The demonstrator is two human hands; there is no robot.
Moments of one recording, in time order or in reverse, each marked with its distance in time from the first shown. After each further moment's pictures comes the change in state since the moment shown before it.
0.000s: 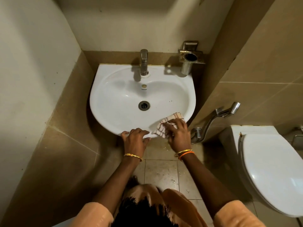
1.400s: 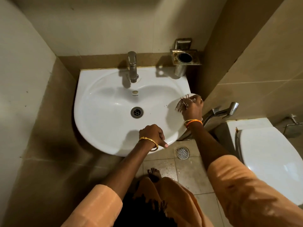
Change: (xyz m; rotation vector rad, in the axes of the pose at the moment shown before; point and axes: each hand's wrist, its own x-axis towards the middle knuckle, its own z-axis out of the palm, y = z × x) left_hand 0.100 0.060 -0.010 -0.172 -0.742 -0.025; right_hand 0.135 0.056 -0.017 -0.020 0.162 0.420
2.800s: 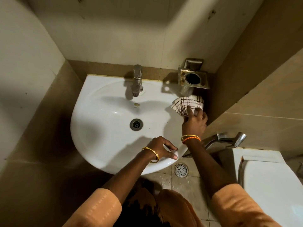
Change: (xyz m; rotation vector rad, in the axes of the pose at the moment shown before) left_hand 0.058 0.025 0.019 -0.444 -0.087 0.066; right_hand 0.042 -0.008 0.012 -0.170 0.046 -0.099
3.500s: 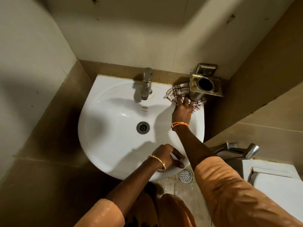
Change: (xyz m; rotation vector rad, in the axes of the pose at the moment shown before) left_hand -0.002 0.002 0.003 0.024 0.041 -0.066; right_hand 0.046 -0.070 0.051 0.075 -0.039 -0.136
